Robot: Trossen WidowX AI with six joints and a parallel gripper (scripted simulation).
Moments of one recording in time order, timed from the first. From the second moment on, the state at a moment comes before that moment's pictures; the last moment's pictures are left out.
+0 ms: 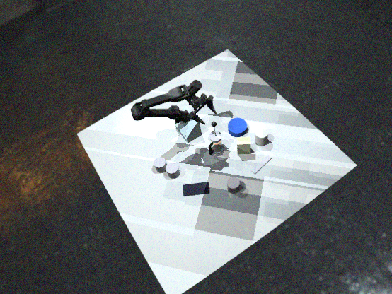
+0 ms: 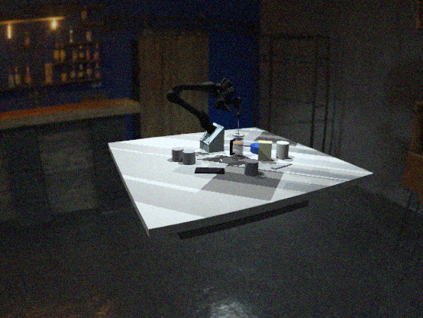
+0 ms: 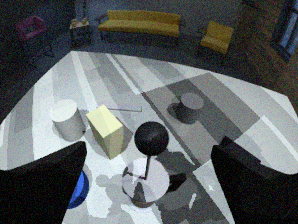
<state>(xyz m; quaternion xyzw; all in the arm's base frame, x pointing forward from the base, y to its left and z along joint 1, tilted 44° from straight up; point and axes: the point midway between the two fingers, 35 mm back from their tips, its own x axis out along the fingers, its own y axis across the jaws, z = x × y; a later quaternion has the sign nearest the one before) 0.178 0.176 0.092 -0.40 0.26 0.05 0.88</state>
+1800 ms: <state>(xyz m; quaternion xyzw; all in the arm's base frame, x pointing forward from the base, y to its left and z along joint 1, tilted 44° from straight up) 0.212 0.169 0.074 -0.39 0.25 0.05 0.88</state>
